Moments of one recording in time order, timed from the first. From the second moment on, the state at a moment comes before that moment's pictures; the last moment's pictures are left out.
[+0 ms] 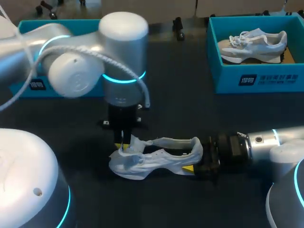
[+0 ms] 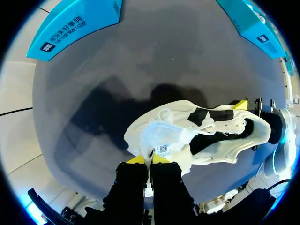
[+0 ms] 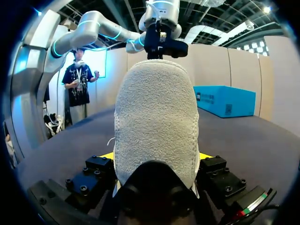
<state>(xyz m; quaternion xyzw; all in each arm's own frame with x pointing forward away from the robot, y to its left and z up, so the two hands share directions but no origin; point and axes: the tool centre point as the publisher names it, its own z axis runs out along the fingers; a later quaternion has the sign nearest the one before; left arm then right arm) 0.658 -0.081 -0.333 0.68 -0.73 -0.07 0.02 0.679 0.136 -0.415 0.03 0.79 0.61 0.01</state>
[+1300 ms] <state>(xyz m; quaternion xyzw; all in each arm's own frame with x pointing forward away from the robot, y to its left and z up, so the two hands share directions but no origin) 0.667 -0.074 -0.272 0.60 -0.78 0.10 0.11 0.679 0.136 -0.415 0.03 0.79 0.61 0.01</state>
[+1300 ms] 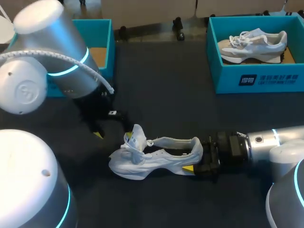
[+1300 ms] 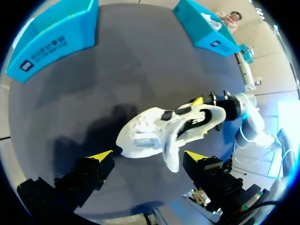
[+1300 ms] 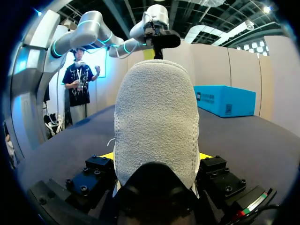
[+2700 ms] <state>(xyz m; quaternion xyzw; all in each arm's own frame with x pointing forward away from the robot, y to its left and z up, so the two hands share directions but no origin) 0.638 -0.152 -0.191 0.28 -0.96 0.06 0.02 0.679 0.136 -0.415 0.03 0.79 0.61 0.01</state>
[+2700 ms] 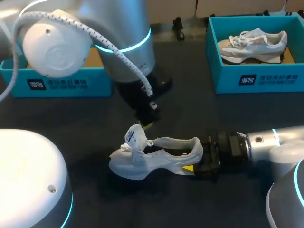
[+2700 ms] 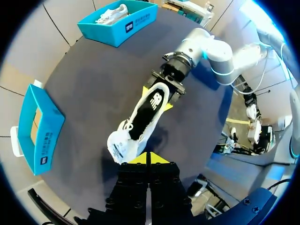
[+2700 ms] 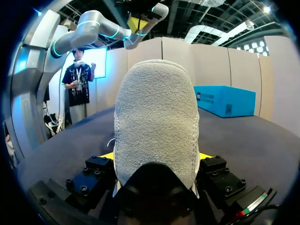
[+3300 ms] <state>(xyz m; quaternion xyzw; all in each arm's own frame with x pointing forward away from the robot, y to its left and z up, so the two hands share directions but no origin) 0.648 -0.189 -0.229 0.02 -0.99 0.09 0.06 0.679 0.136 -0.415 0.03 0.79 0.61 0.01</state>
